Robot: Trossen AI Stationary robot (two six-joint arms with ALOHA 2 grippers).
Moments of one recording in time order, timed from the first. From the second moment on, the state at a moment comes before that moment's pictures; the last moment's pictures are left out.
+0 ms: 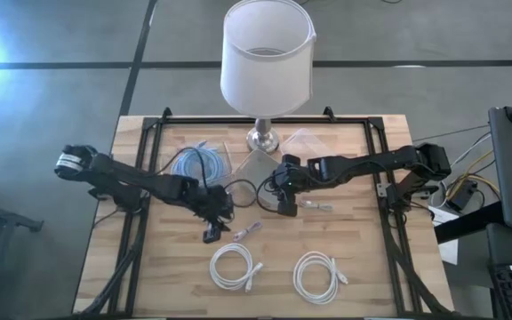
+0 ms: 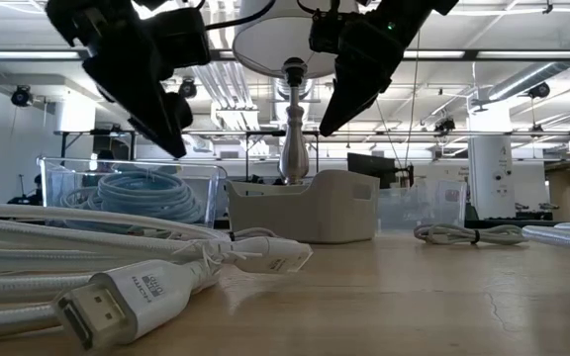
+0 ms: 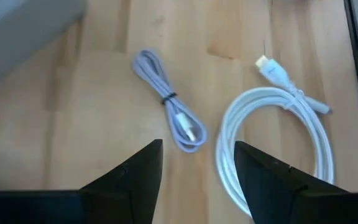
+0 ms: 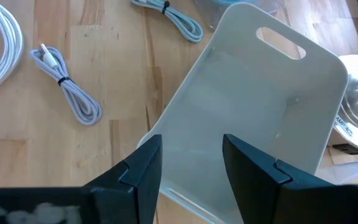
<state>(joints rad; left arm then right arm) -0.18 1.37 0.85 -0.36 0.12 -0.31 0.02 1.64 1.23 -0.54 0.16 0.08</state>
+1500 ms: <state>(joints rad) -0.26 1.65 0.85 -0.30 0.27 -0.45 0.02 1.64 1.22 -0.54 0.16 -0.04</state>
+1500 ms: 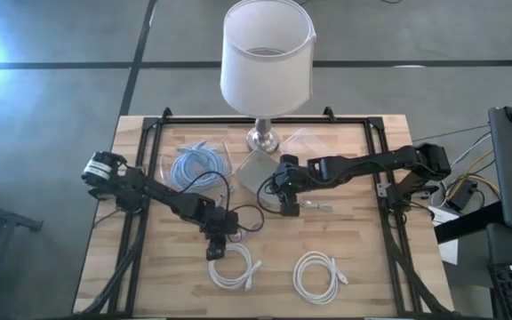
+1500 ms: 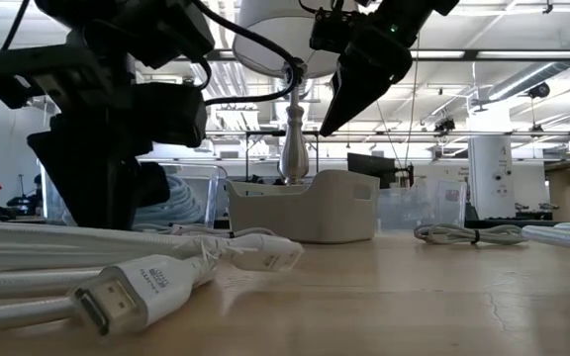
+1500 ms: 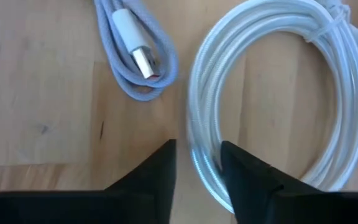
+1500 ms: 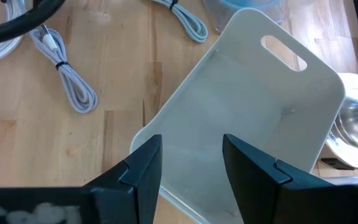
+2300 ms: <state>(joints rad) -0.26 1.56 0.90 -0.43 0.23 -0.44 0.02 1.64 1.22 -0.54 0.16 -0.09</state>
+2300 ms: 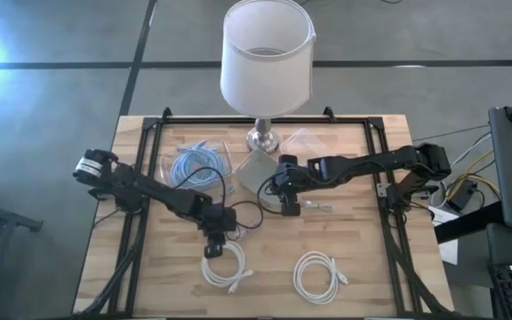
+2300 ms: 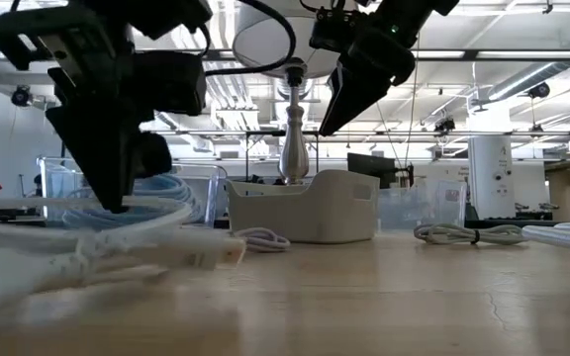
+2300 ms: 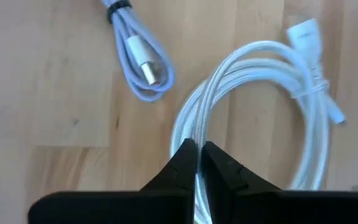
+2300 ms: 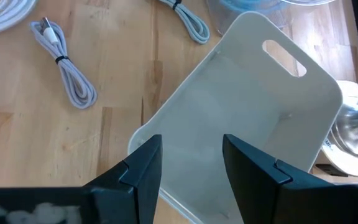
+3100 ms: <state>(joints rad) -0.28 1.33 1.13 -0.72 -0.03 -0.28 0.03 1.63 1.22 -0.72 0.16 0.09</state>
